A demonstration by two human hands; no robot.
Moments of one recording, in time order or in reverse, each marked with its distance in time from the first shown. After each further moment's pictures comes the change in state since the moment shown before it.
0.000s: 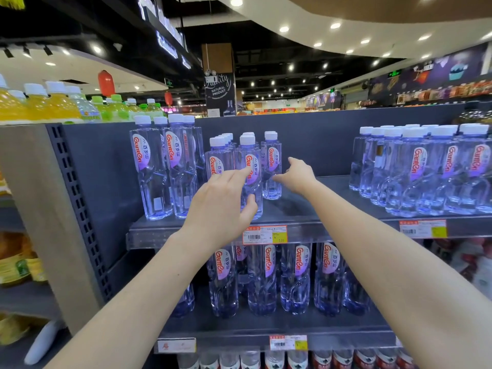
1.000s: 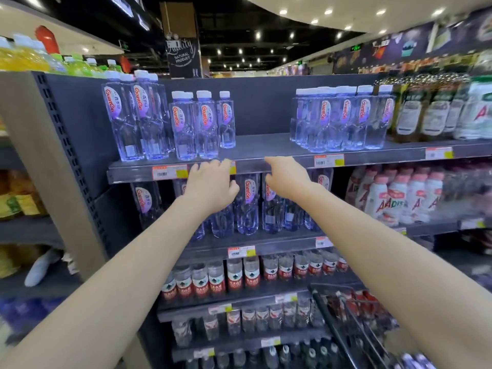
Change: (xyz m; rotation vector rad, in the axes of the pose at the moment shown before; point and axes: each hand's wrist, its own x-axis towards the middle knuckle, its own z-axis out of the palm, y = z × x) left_hand -0.087 0.085 0.009 0.221 -0.321 -0.034; right_hand -0.234 0.058 -0.069 -0.566 0.016 -0.203
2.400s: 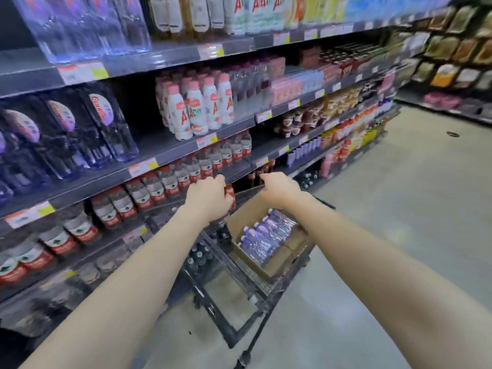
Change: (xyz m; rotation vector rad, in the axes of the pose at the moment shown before) left_hand -0.129 0.452 0.133 -0.275 -0.395 0.523; right_hand -0.373 0.375 -0.005 -0.067 -0.372 0.637
